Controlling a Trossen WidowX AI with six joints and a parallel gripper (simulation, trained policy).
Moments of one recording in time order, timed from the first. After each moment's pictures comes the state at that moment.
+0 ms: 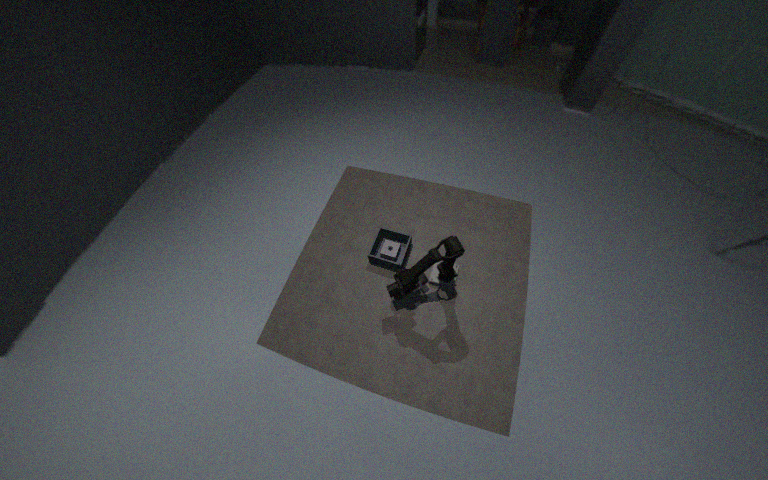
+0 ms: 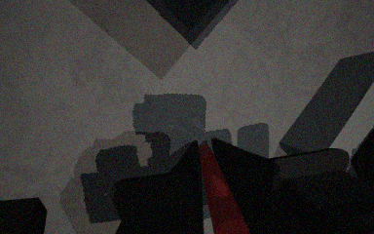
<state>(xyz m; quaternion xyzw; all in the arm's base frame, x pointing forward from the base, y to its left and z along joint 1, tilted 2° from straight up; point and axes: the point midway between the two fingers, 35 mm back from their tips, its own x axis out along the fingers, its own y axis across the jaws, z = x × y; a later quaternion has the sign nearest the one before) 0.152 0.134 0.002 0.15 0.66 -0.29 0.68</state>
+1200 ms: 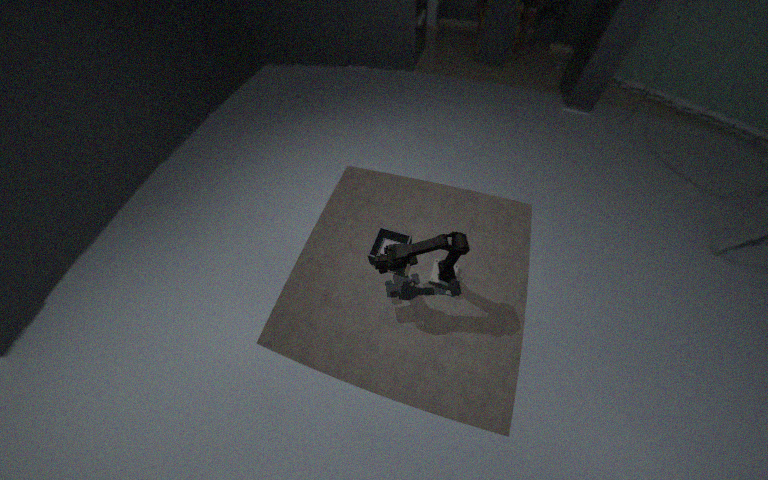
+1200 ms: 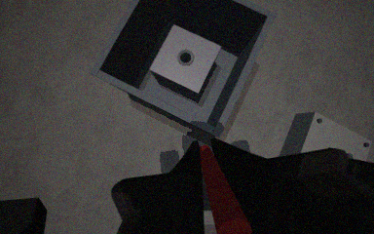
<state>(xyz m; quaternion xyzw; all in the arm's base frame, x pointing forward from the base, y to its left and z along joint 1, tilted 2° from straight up) 0.250 0.084 0.121 0.24 0.53 -0.36 0.73</state>
